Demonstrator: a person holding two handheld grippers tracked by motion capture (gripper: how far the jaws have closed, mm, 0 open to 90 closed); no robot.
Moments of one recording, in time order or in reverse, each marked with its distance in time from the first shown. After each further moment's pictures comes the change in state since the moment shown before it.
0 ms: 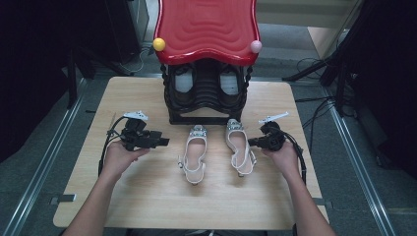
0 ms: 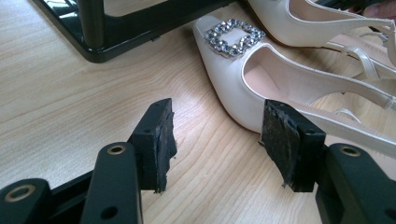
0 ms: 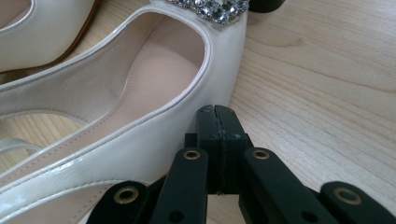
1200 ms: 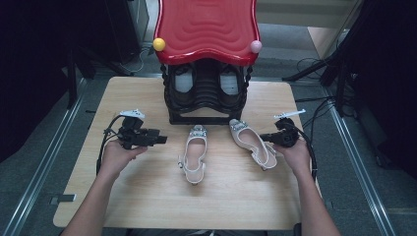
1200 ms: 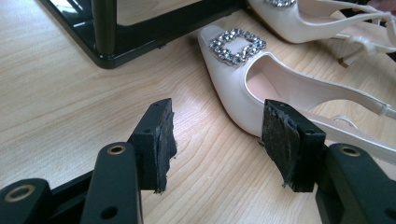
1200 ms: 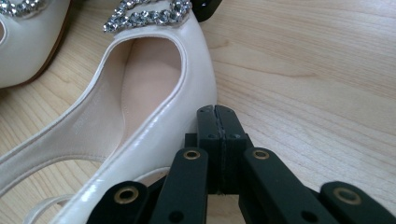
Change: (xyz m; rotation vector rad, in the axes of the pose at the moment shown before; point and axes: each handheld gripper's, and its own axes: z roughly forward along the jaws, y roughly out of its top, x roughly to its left) left arm 0.002 0.002 -0.008 -0.030 0.007 -0.009; right arm -0.034 -0.007 -0.024 -0.049 -0.024 0.088
